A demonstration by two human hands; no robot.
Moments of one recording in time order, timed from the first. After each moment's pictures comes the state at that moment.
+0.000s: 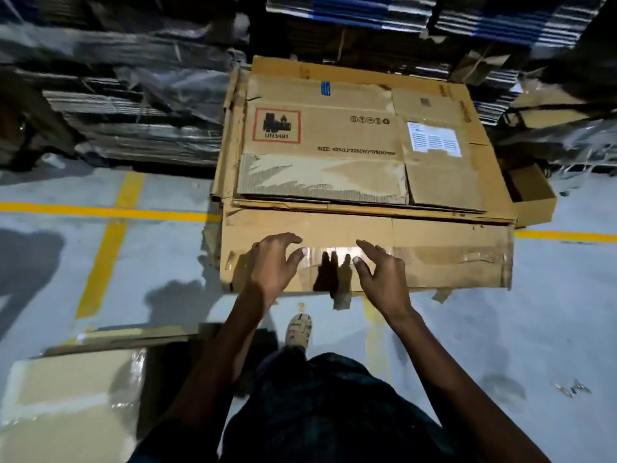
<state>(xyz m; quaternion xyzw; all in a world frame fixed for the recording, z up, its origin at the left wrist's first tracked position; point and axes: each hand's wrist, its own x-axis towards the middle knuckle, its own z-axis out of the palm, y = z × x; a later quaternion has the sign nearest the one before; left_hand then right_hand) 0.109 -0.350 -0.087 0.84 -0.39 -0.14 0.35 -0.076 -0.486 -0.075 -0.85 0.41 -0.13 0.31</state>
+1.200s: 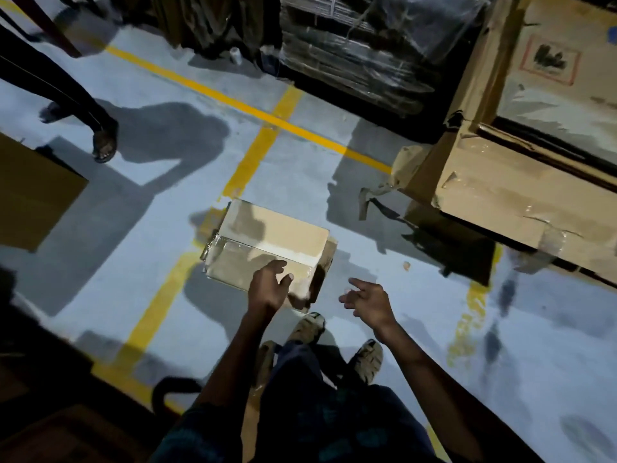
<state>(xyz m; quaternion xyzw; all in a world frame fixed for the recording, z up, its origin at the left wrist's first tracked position) 0.125 0.158 -0.241 0.89 -0.01 -0.25 0.38 0.009 -0.055 -0.194 -0.67 0.42 0.17 0.58</state>
